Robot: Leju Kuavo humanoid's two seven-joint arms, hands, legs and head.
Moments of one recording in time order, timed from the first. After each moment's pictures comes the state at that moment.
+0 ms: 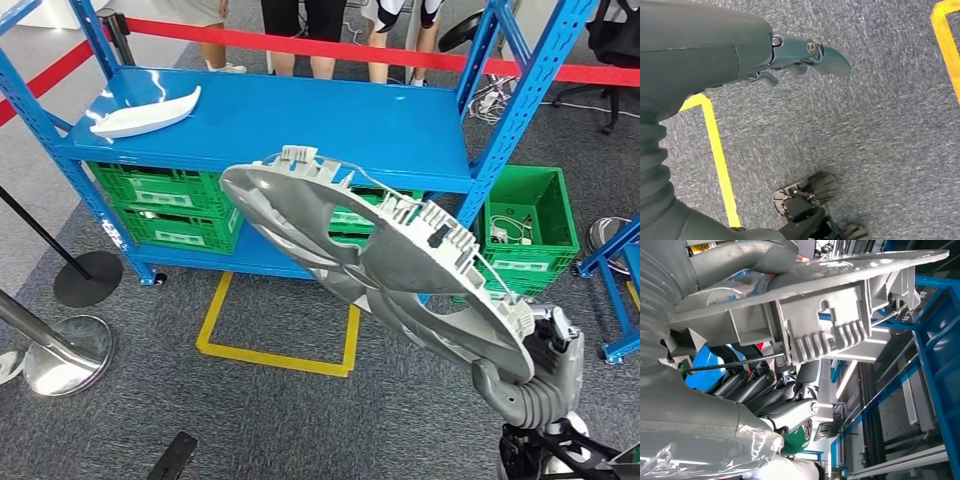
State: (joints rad) left arm -0.09 -0.14 0.64 -0.19 -0.90 0.08 -0.39; right arm 0.23 0.01 0.04 -2.02 -0.12 0.13 -0.64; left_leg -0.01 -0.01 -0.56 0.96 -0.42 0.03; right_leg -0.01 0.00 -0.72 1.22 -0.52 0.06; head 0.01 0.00
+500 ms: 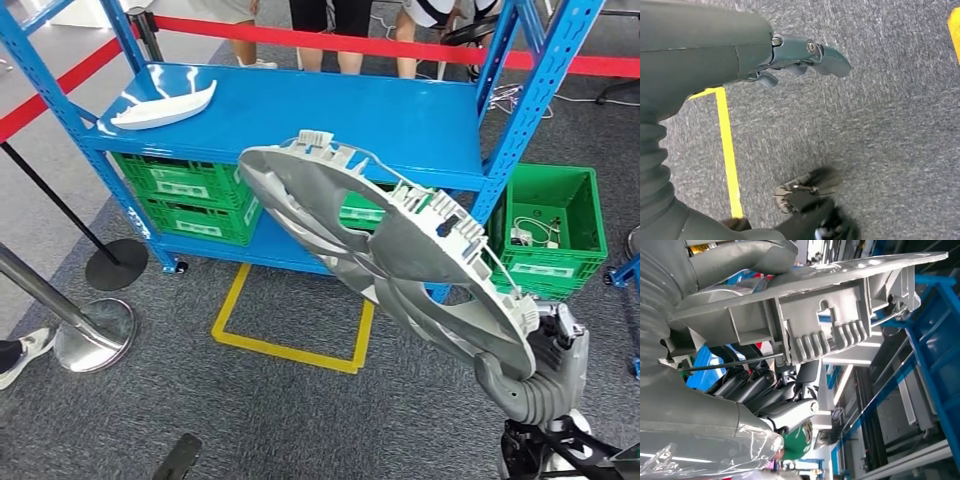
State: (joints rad) left arm -0.09 -0.14 0.64 -0.19 -0.91 0.10 -0.40; right arm 0.23 0.01 0.03 -2.03 -0.12 0.13 -0.64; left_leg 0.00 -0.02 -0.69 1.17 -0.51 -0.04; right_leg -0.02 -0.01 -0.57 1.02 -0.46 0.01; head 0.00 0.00
